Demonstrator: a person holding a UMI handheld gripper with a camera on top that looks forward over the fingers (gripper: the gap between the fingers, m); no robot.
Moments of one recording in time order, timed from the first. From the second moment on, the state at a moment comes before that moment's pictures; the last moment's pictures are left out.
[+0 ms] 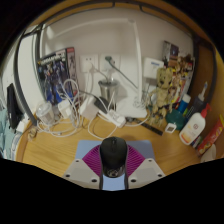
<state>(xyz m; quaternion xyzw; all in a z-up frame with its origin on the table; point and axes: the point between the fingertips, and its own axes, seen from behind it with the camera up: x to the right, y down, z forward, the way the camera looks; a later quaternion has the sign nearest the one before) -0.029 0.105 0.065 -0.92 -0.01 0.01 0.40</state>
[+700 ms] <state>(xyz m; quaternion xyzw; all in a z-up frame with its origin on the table) -0.040 0.071 -0.007 -0.94 -0.03 0.04 0.33</state>
